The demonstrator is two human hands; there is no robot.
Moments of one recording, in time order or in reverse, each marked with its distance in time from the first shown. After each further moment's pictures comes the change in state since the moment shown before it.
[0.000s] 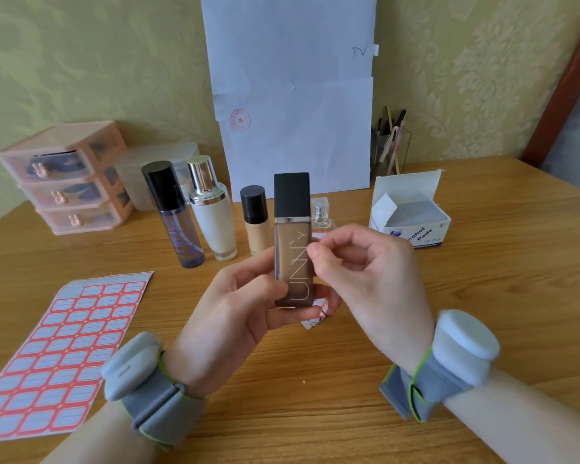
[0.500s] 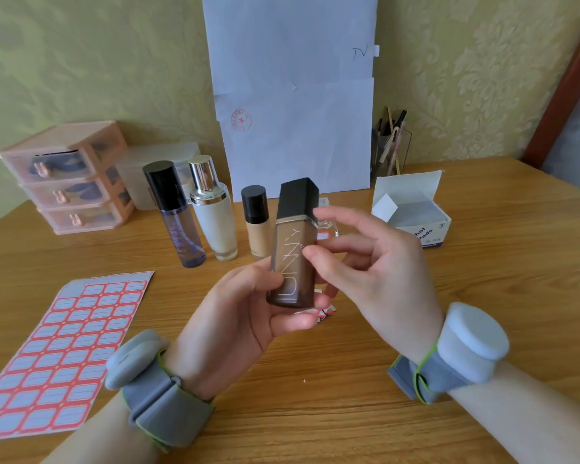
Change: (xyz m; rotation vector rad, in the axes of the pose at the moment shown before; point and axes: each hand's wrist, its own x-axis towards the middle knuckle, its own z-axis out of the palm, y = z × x) left_hand -0.003 0.004 0.005 -0.184 -0.013 -0.111; right_hand 0.003 -0.001 -0.007 -0.030 -0.042 -0.057
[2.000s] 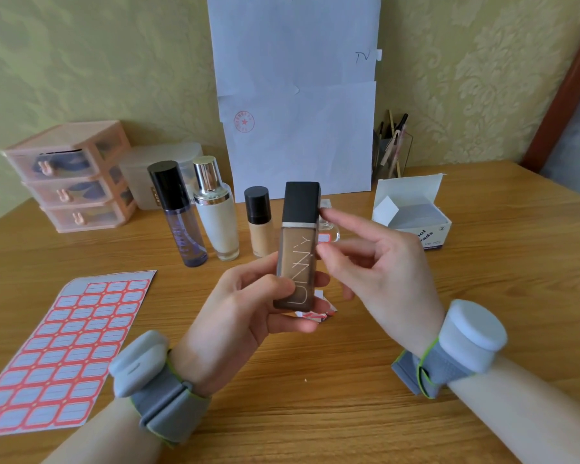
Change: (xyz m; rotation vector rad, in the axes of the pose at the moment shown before) left_hand 0.000 -0.003 -0.002 0.237 0.084 0.076; right_hand 0.006 0.010 -0.005 -0.043 -0.044 0.005
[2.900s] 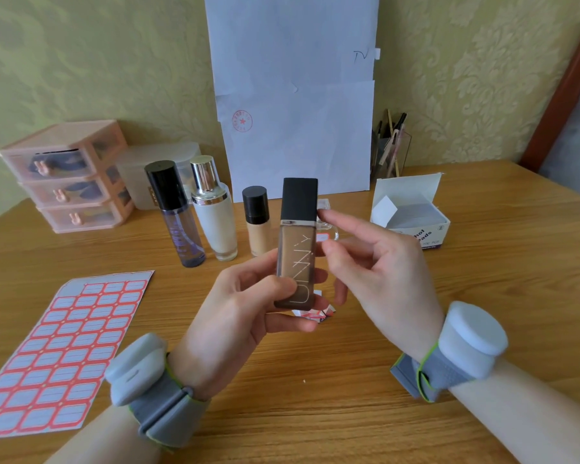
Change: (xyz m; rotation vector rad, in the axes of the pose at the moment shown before) left_hand 0.000 -0.001 -0.001 0.060 0.020 0.042; right_hand -0.004 0.000 0.001 -0.055 0.015 -0.066
